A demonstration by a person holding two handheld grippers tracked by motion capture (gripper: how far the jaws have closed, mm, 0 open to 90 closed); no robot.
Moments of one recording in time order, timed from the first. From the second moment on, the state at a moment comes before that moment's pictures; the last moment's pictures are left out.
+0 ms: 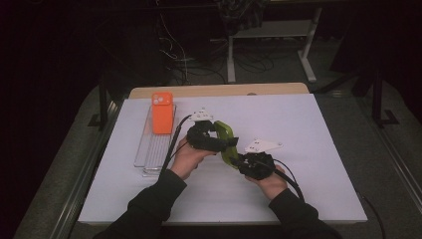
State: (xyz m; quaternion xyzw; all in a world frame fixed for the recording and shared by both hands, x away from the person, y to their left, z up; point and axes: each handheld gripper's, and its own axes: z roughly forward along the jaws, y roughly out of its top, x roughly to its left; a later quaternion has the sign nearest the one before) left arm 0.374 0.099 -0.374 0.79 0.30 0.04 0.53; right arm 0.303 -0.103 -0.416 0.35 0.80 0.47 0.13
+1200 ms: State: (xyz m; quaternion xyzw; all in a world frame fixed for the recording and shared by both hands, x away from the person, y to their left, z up) left arm 0.411 0.177 -0.285 0.77 0.34 0.15 0.52; right arm 0.281 -0.186 -0.434 0.37 0.81 0.43 0.14
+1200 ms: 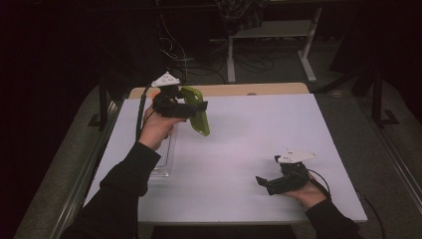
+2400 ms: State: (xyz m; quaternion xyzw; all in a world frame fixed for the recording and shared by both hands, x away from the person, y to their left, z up) left arm 0.457 0.276 -0.314 0.75 0.45 0.22 0.42; right arm 0.281 -0.187 -0.434 0.37 0.81 0.43 0.14
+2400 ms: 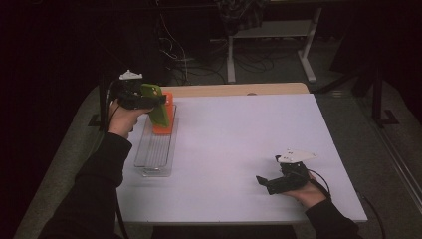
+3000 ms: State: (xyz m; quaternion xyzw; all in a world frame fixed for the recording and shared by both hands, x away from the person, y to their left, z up) left arm 0.458 0.278 -0.354 0.76 0.48 0.20 0.39; right arm 0.282 -0.188 -0.434 0.37 0.81 0.43 0.14
